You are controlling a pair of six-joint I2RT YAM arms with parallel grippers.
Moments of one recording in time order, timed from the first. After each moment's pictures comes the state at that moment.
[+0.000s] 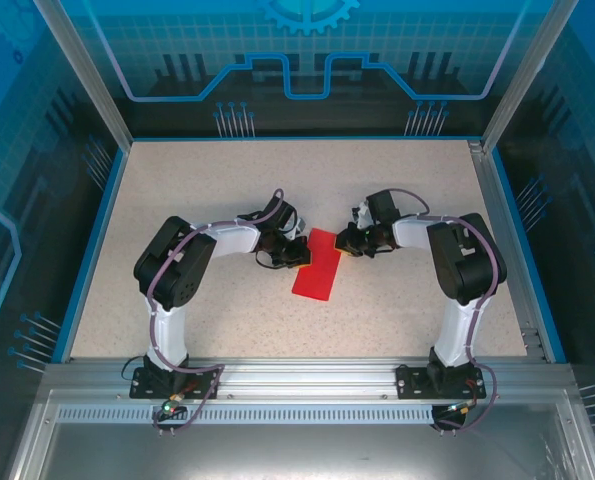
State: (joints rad) left arm -0.52 1.98 1.15 -0.29 0.51 -0.65; right arm 0.29 1.92 1.02 -0.17 -0.59 0.60
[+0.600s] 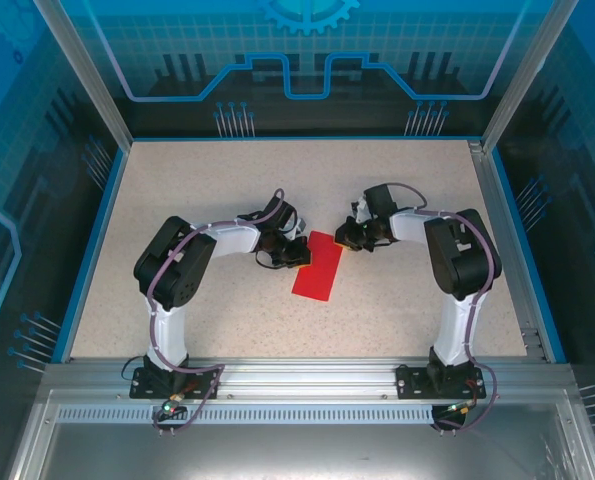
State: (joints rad) left arm -0.52 1.98 1.15 -0.29 0.51 -0.64; right arm 0.29 1.97 1.10 -0.22 -0.55 0.60
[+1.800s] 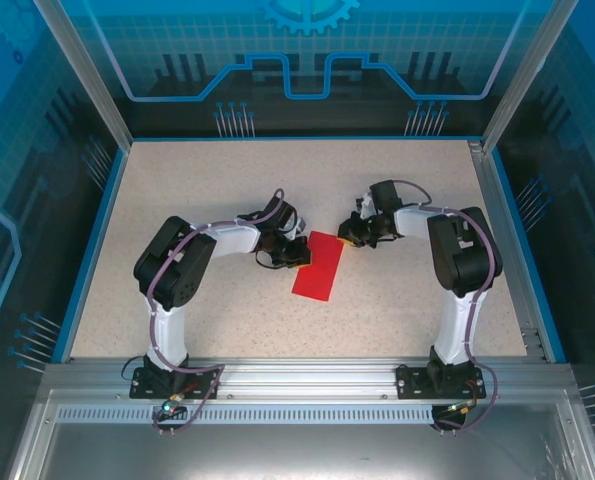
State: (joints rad) left arm -0.52 1.98 1.16 -0.29 0.51 -0.64; right arm 0.25 1.99 1.14 -0.24 -0.61 0.61
